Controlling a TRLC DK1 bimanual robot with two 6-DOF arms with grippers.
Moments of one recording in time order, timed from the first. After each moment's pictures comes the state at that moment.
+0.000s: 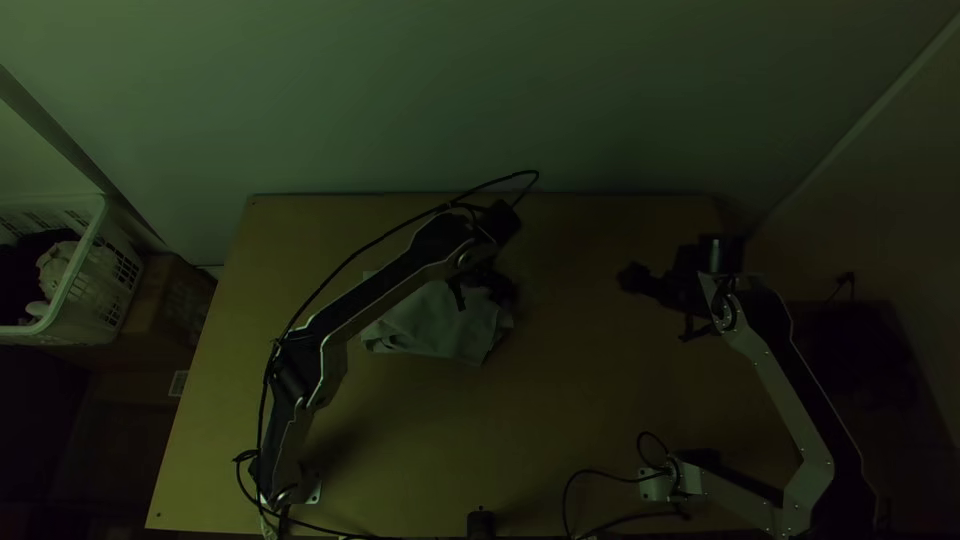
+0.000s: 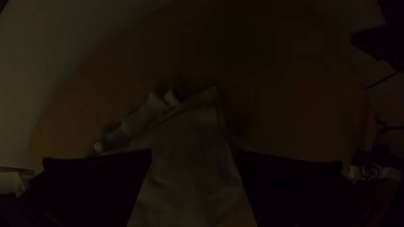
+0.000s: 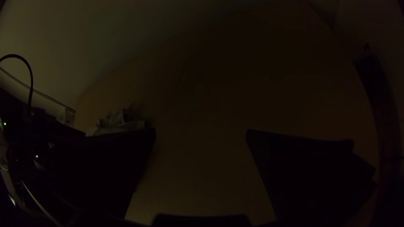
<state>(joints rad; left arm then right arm) -0.81 2.08 2.23 -1.23 -0.19 -0.21 0.12 1.21 1.05 -0.66 -0.22 0.41</state>
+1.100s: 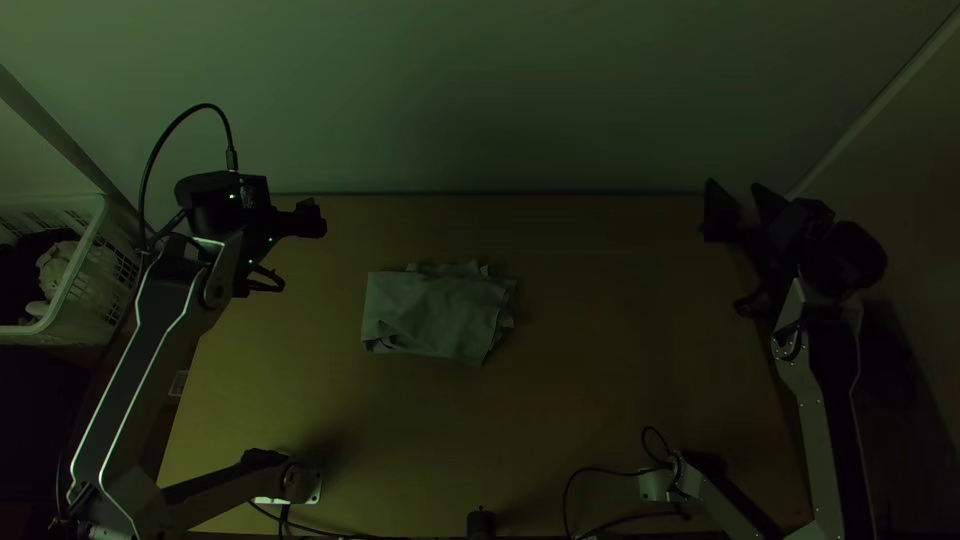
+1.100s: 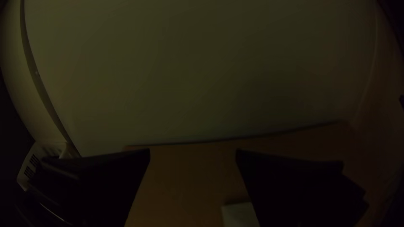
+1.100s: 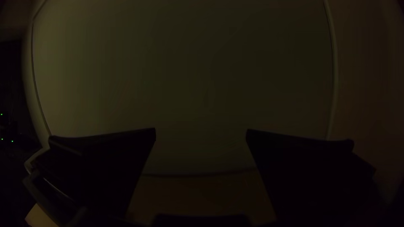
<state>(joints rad) -0.17 1.19 1.41 -0.54 -0.23 0.01 -0.09 1.00 1.11 -0.09 -0.22 0.17</state>
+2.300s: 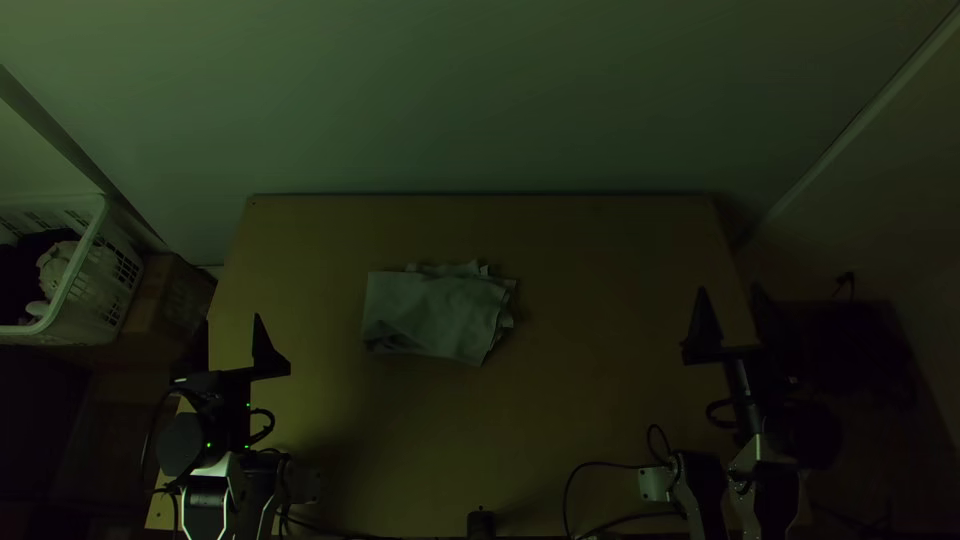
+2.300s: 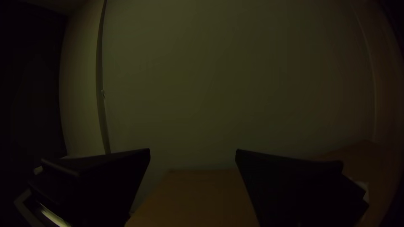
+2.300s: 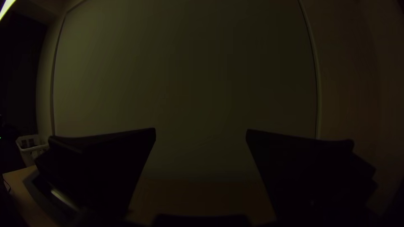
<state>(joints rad) 0.02 0.03 0.31 -0.09 -0.21 0.13 -0.09 0.27 0.47 0.09 -0.22 0.09</state>
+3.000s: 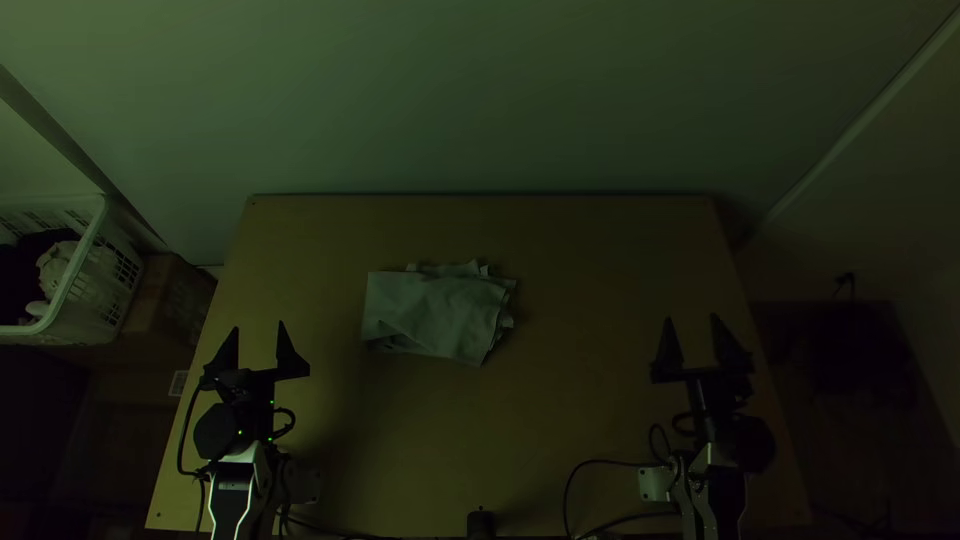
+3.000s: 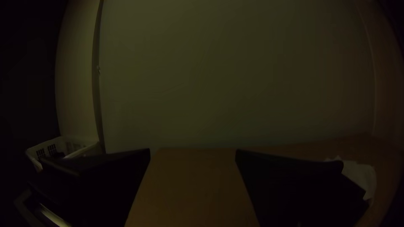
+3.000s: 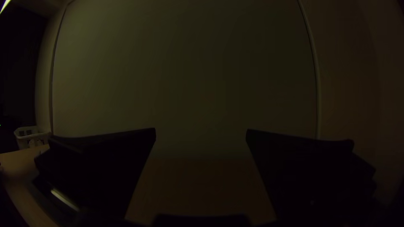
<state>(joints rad) 0.02 0.01 0.08 0.05 -0.20 0.07 -0.09 0.01 0.02 0.26 -0.21 0.10</state>
